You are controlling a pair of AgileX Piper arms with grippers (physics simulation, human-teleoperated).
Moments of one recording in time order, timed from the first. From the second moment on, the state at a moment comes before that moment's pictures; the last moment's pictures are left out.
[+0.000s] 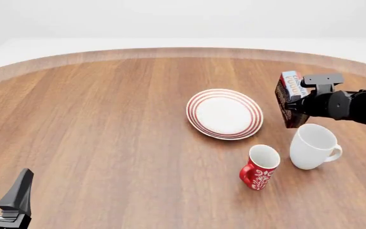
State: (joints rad) left arm 0.00 0.00 0.00 0.00 0.00; right arm -0.11 1.77 -1.08 0.07 -0.11
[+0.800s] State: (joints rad) left arm 0.00 0.00 0.00 0.00 0.00; right arm 0.00 1.09 -1.26 0.24 -0.39
